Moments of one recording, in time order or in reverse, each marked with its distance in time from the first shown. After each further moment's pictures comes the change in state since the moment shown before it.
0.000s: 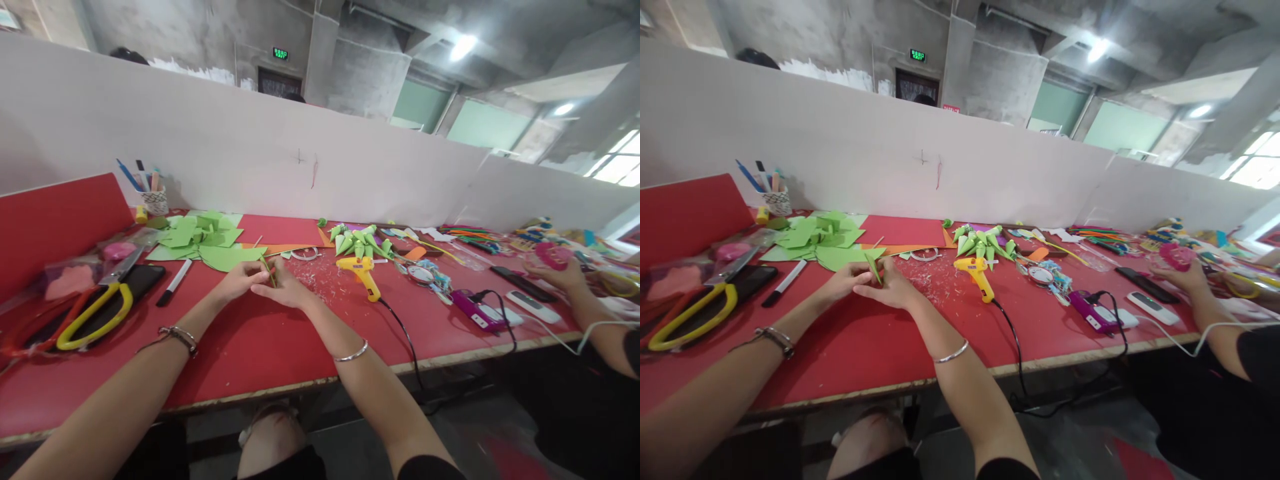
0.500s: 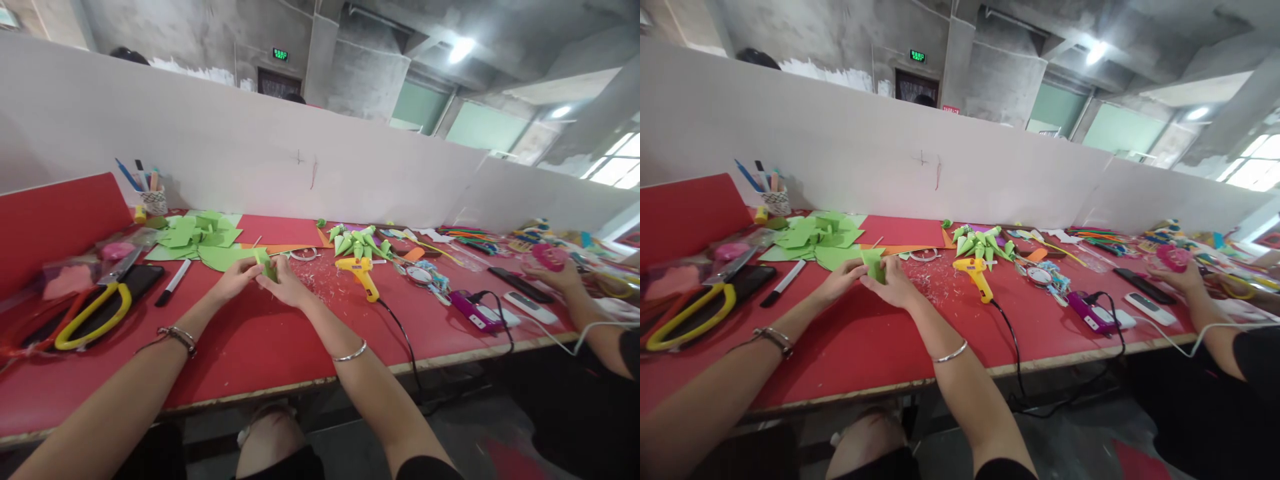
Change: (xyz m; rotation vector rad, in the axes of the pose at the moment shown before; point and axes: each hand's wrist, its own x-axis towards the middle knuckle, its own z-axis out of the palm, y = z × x) left_hand 0.000 -0.004 -0.001 0.042 0.130 0.019; right_hand 0.004 0.006 0.000 -0.177 0.136 0.039
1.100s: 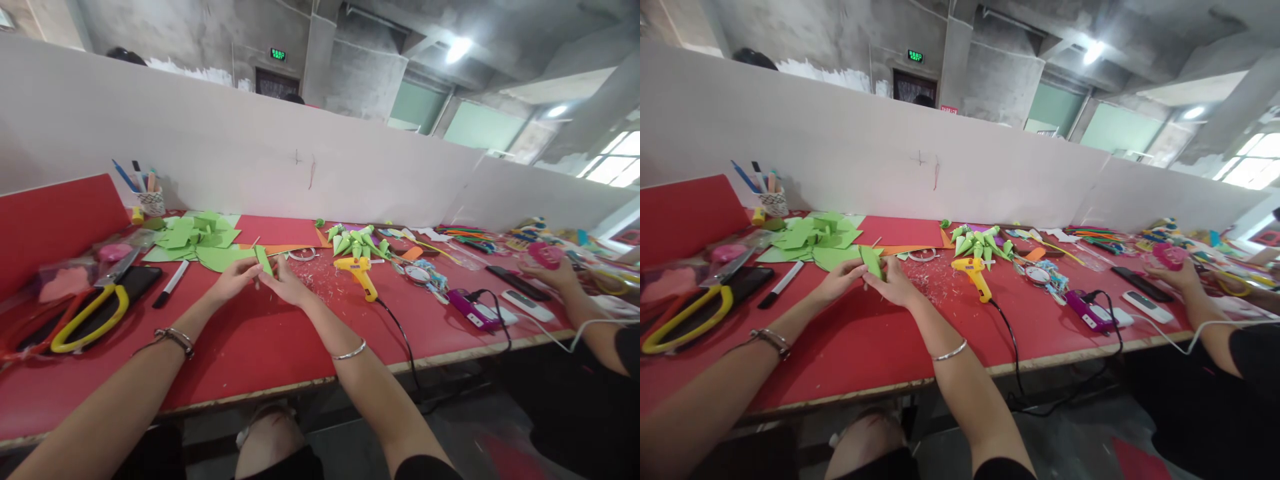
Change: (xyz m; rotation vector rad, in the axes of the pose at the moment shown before) left_hand -0.001 0.006 0.000 -0.099 -0.085 0.079; right_hand 0.000 0.000 -0.004 0.123 -0.010 -0.007
